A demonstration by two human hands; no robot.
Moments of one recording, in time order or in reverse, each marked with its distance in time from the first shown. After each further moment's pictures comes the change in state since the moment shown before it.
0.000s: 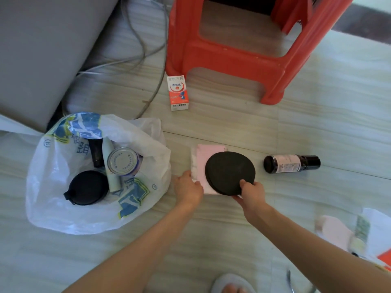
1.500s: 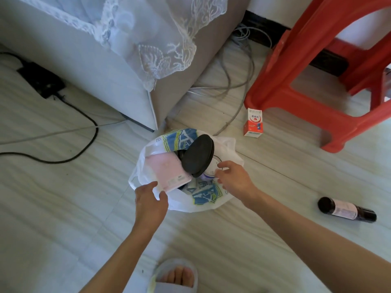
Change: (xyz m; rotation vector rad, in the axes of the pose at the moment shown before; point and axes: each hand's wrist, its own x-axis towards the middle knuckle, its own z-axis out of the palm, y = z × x) left_hand -0.053 -0.135 -0.218 -0.258 0.365 -0.077; right_hand -0.141 -0.008 0.174 -0.972 -0.404 -0.559
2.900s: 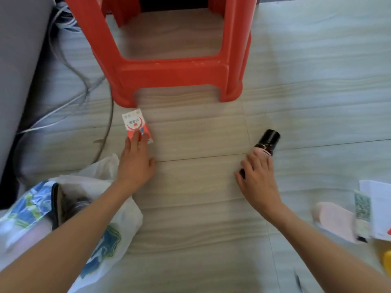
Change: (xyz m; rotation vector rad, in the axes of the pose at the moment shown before) left_hand 0.086 0.146 0.263 0.936 -0.223 1.026; right_hand 0.044 0.296 -0.149 -0.607 0.622 -0.076
